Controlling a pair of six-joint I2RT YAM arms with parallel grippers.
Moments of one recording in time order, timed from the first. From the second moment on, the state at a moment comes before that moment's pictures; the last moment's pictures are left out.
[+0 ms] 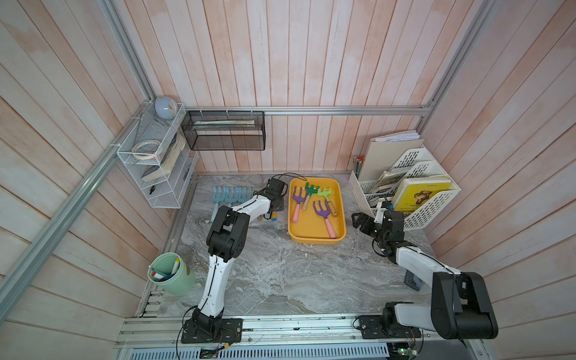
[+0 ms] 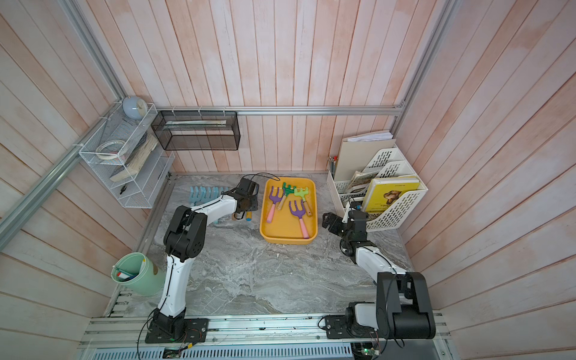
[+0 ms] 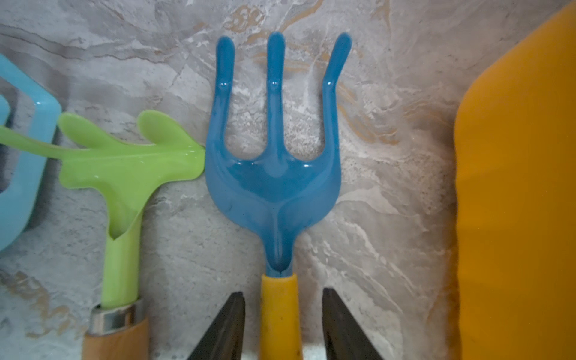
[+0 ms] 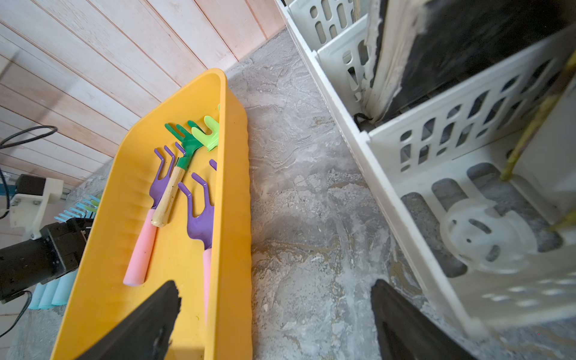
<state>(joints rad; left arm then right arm) -0.43 2.27 1.71 -0.41 -0.19 -0.38 0.04 1.32 0.54 0.22 -0.21 0.52</state>
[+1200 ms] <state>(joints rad) -0.63 2.52 2.18 -0.48 -0.16 -0.25 0.04 1.32 0.54 0.22 -0.21 0.52</state>
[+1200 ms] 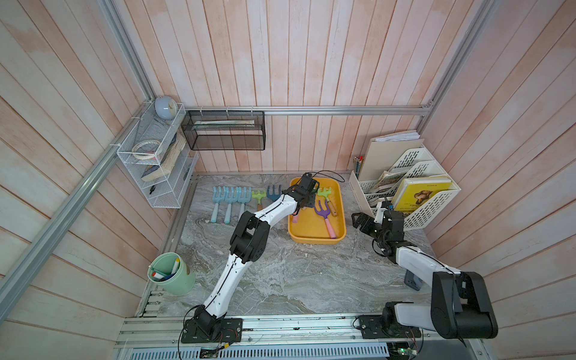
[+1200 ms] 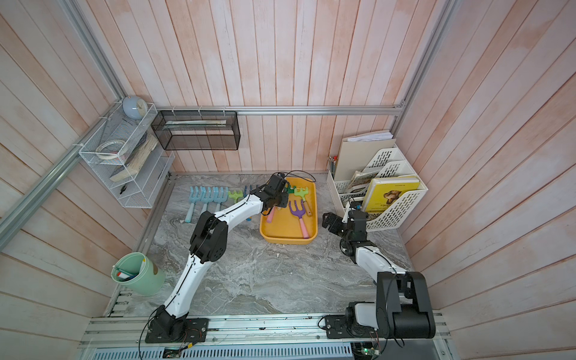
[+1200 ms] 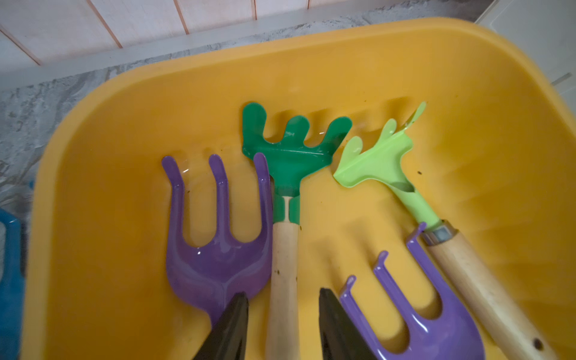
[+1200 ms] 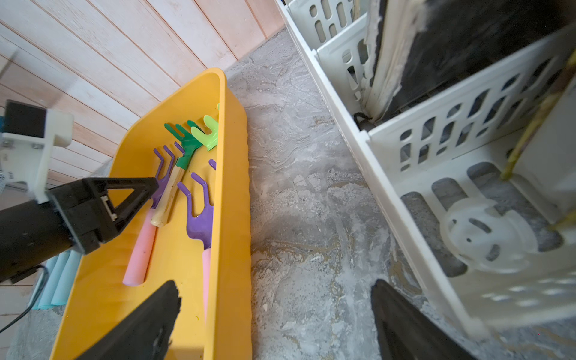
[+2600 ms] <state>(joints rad) -0.63 2.58 2.24 -0.53 -0.08 -0.21 0.04 1.32 0.54 0.24 -0.21 0.53</state>
